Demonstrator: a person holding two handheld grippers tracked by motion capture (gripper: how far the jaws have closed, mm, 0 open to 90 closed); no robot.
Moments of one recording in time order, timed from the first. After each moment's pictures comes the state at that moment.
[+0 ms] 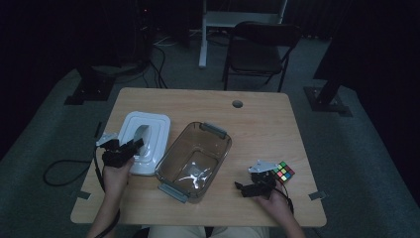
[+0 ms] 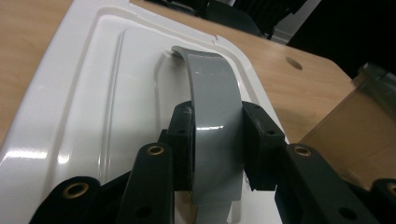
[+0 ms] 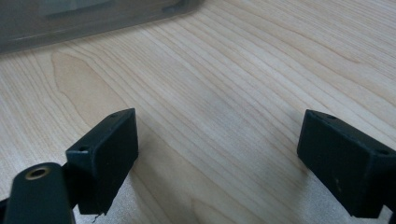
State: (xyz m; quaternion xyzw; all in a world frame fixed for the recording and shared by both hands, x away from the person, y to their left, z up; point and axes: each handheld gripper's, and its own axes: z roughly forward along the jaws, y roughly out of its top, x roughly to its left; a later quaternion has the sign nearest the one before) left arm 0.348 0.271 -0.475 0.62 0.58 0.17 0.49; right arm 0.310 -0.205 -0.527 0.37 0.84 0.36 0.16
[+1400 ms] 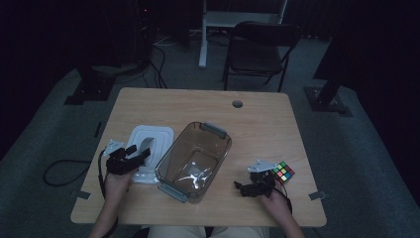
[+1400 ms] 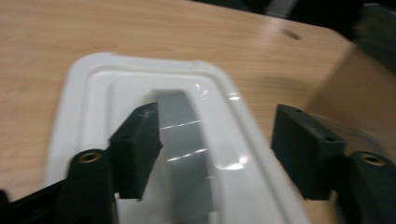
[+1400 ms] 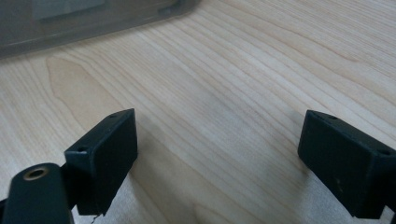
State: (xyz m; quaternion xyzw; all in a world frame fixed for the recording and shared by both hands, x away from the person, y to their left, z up) left arm 0.335 0.264 -0.486 0.67 0.52 0.19 0.49; right arm 0.311 -0.201 -0.527 0.38 0.84 0.36 0.16
